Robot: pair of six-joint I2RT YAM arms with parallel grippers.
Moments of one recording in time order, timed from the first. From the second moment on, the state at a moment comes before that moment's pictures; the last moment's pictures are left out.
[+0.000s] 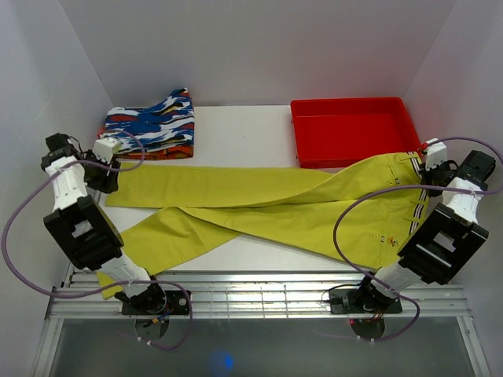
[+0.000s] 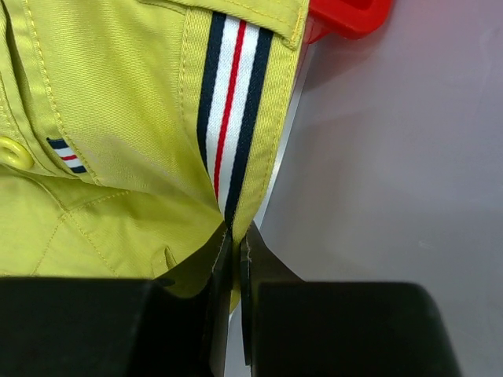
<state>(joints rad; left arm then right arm) 0.57 1.73 1.47 -0.86 0.41 0.87 -0.68 1.52 1.10 -0.45 -0.54 -0.97</state>
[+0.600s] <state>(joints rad) 0.55 1.98 1.39 -0.91 0.47 1.55 -0.68 1.55 1.14 -0.50 -0.54 -0.97</state>
